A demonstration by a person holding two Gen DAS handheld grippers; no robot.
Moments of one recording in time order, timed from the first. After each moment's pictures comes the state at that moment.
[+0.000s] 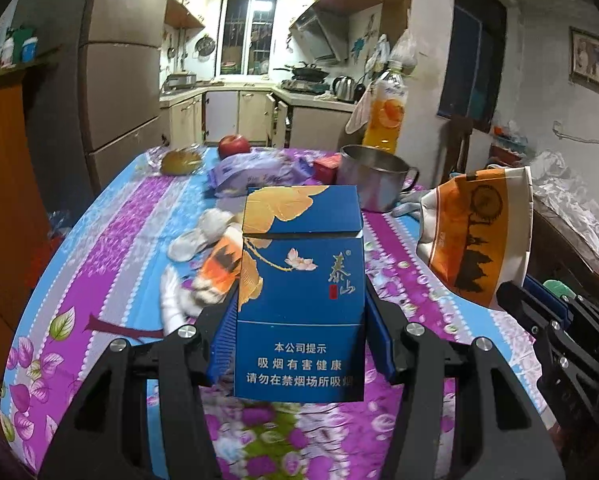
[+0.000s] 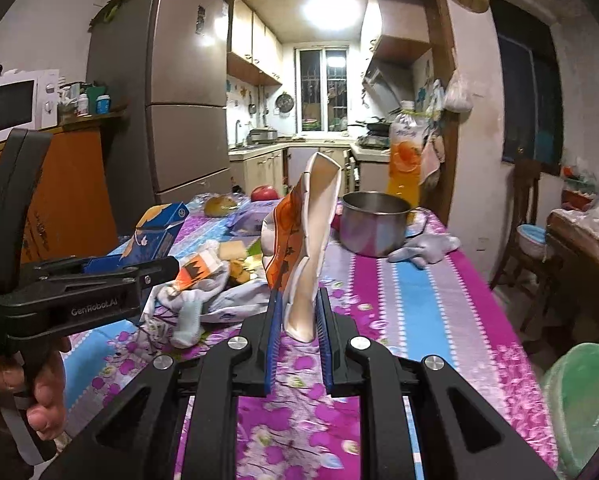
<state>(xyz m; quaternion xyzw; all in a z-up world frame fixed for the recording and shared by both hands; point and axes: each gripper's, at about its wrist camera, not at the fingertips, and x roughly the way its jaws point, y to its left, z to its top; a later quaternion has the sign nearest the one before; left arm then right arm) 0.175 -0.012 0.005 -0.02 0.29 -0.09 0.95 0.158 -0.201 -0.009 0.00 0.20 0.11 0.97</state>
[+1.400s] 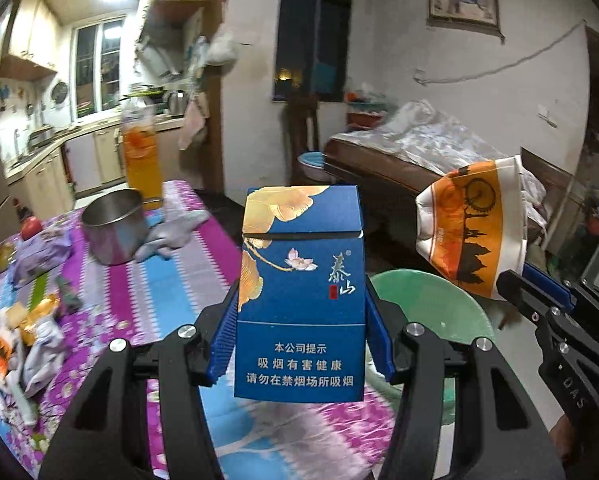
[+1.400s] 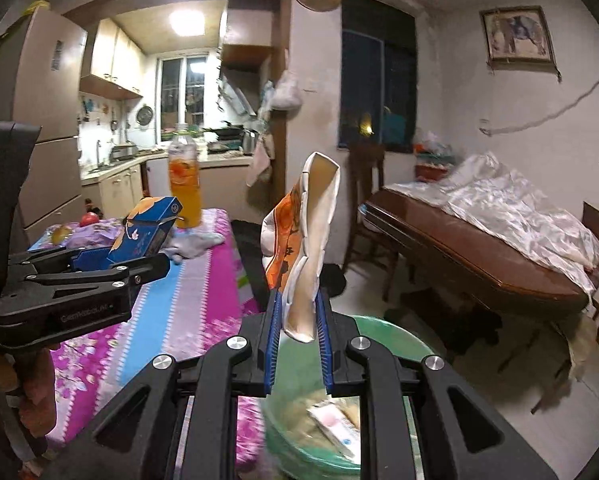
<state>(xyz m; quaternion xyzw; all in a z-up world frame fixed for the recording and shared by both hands) 0.136 -0.314 0.034 0.07 0.27 -0.32 0.91 0.029 -0.508 0.030 0.03 0.20 -0.15 0.97</state>
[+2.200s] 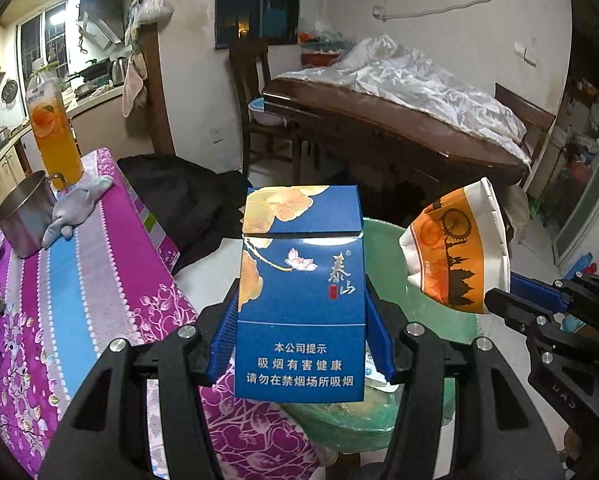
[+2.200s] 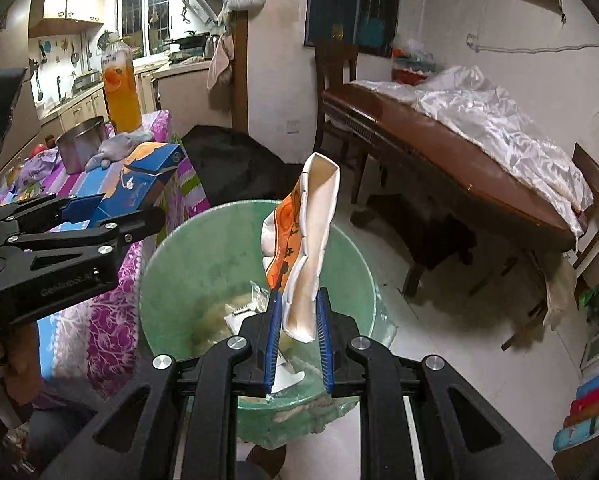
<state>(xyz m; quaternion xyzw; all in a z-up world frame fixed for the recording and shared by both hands) 0.135 -0.434 -0.033 0.13 0.35 -0.36 0.86 0.050 -0.616 -0.061 0.06 0.38 -0.18 0.91</state>
